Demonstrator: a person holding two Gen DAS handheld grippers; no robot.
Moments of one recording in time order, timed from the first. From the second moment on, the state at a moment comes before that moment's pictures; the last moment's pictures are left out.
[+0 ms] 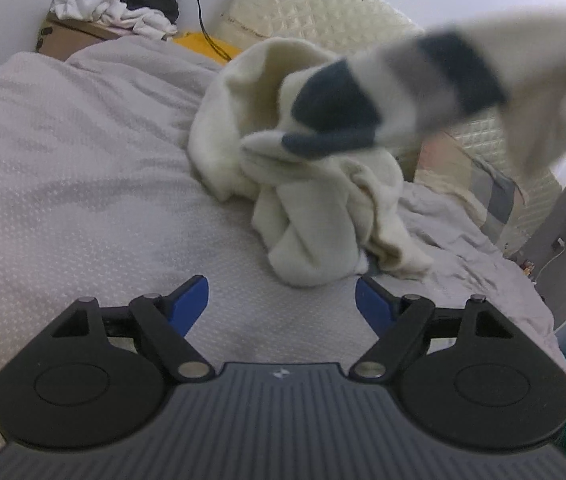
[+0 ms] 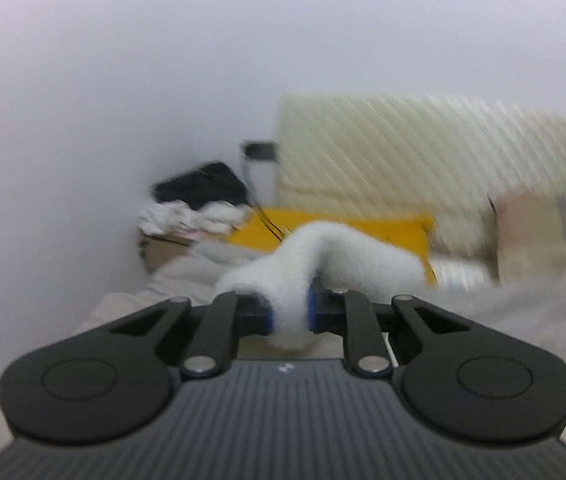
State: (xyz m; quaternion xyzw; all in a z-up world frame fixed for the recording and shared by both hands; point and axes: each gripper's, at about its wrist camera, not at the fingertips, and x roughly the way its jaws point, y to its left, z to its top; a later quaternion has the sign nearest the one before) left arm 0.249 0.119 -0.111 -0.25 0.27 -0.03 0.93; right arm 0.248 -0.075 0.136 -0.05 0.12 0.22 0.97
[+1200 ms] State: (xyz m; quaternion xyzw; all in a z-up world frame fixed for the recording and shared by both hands) left arm 0.208 0.116 -0.136 -0.30 0.32 -0.05 0.89; right arm 0.190 0.085 0.050 0.01 0.32 0.33 0.89
